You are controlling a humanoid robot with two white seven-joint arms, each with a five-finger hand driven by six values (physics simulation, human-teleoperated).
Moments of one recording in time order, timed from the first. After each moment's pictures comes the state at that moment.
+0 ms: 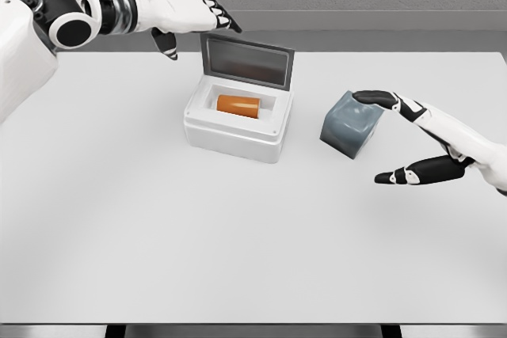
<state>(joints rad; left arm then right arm) -1.17 0.47 -0.90 -1.15 -0.59 -0.46 -0.61 -0.09 -0.73 0.11 -1.75 -0.35 -0.61 0.61</state>
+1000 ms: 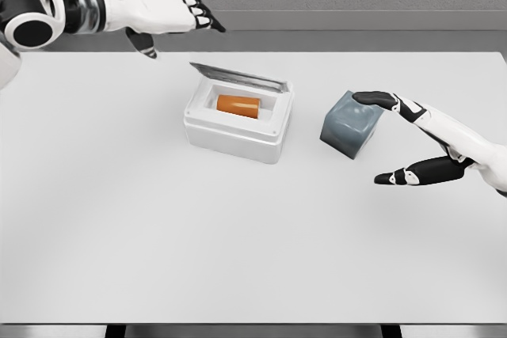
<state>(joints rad) -1.16 0.59 -0.87 -1.24 -0.55 -0.53 -0.61 -0.09 -0.72 0.11 -1.75 -0.35 -0.61 0.61</state>
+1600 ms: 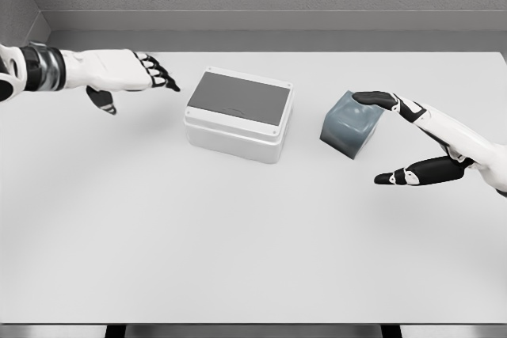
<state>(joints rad) -0.96 0.73 -0.84 -1.27 -0.53 -0.61 -0.61 -0.09 -0.72 0.11 -1.75 -0.35 -0.61 0.61</state>
